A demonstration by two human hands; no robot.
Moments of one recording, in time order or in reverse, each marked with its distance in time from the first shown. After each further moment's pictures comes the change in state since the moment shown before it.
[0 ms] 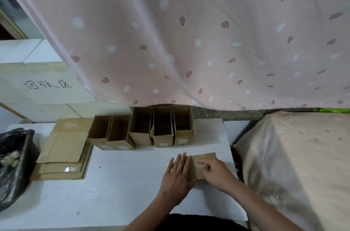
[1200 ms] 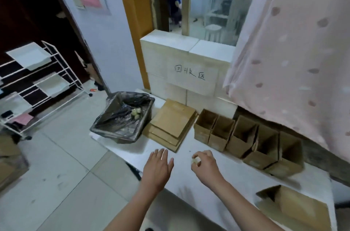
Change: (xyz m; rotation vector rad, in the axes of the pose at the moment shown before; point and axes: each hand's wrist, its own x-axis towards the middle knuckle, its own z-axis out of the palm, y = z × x) left_hand -0.264 -0.239 -0.017 -0.178 0.268 -0.778; right_hand -0.002 -0.261 0.231 -0.158 -0.126 -0.363
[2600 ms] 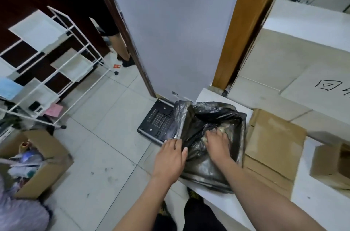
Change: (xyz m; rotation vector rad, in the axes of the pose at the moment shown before) left_hand 0.221 -0.432 -0.077 -0.081 -0.089 0.005; right_hand 0.356 -0.296 0.282 -0.635 -0.044 -0.046
